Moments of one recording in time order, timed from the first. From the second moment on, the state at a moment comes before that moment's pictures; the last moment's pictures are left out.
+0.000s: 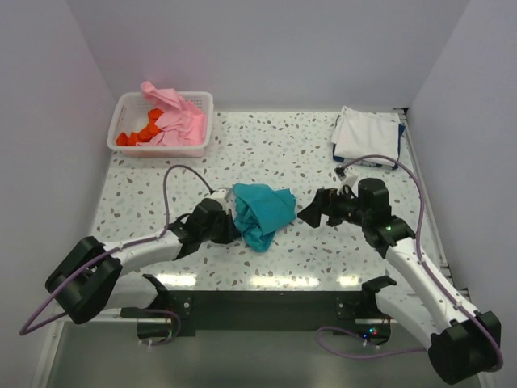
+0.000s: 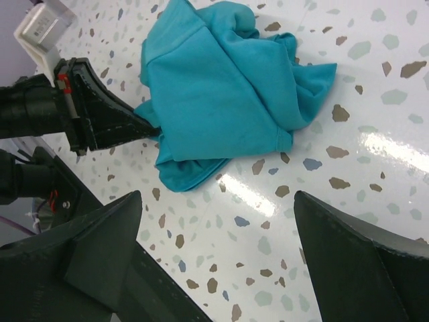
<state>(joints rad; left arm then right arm) -0.69 1.27 0.44 0.08 0.06 -0.62 0.32 0.86 0.59 -0.27 -0.46 0.38</state>
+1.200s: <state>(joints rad) -0.69 1.11 0.41 -0.02 -0.07 -0.68 0.72 1.82 1.38 -0.42 -0.35 0.27</state>
